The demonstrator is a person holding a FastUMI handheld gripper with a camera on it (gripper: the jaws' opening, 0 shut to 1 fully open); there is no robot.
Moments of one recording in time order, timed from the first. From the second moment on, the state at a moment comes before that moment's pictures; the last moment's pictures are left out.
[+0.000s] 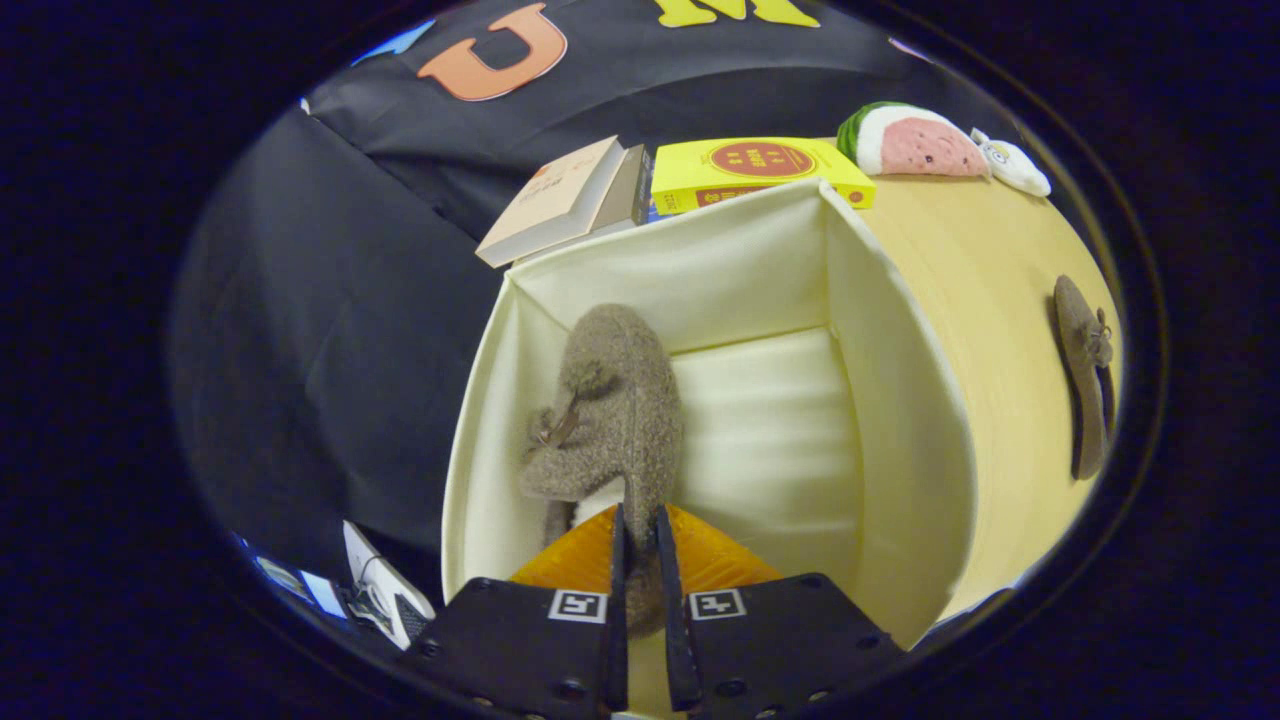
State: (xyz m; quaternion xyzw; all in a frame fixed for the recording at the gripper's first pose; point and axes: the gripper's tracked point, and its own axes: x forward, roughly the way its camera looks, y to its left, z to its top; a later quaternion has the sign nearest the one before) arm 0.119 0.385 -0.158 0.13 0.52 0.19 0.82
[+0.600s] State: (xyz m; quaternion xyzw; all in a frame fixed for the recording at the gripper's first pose) arm 0.103 0.308 -0.084 0.08 0.44 0.23 0.87
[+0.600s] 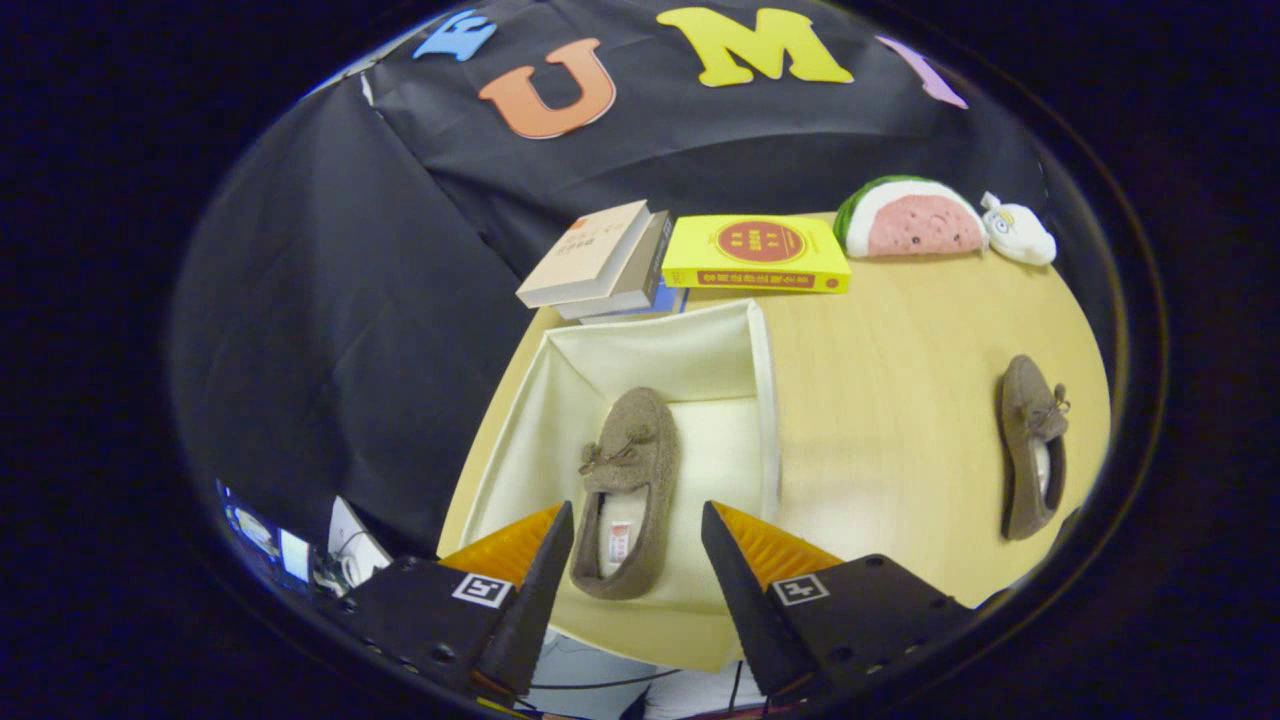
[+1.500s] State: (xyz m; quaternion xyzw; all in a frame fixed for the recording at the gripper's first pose) arm 0.163 -0.017 -0.119 0.01 0.44 0.04 0.90
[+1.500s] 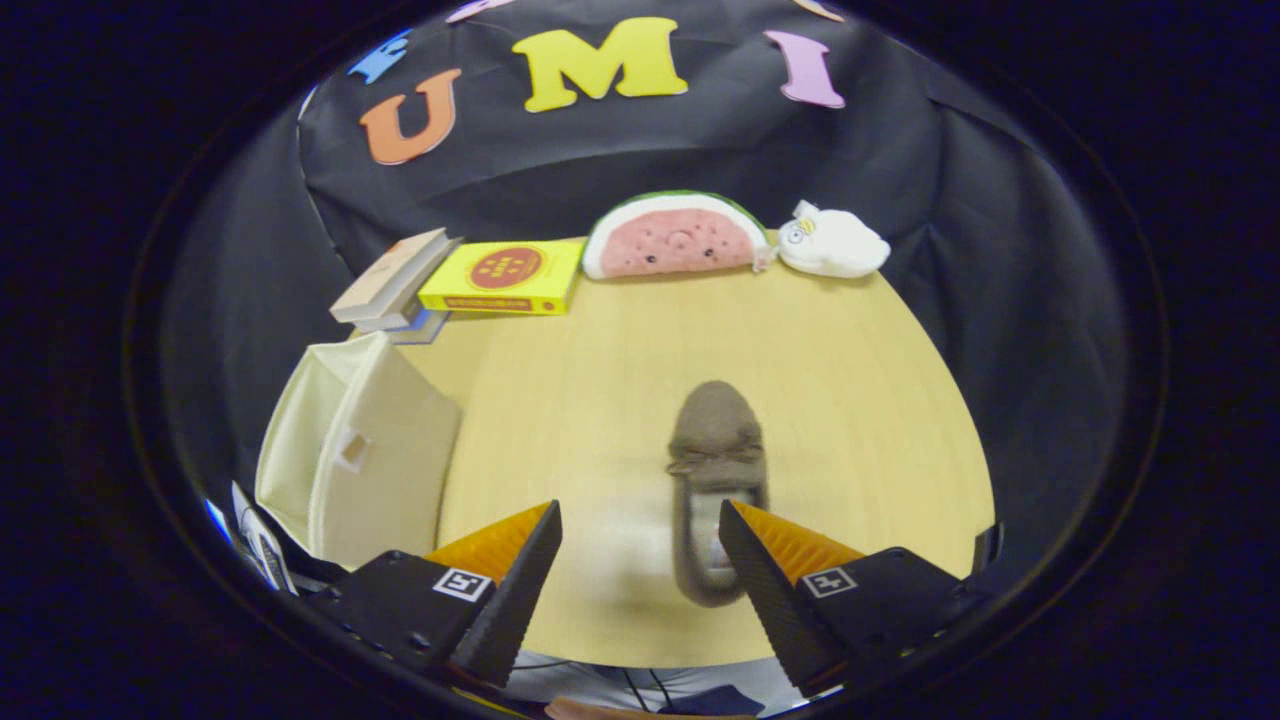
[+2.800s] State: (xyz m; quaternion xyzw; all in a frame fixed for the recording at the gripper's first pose) arm 0.200 -0.080 -0.204 0.02 0.52 0.03 0.85
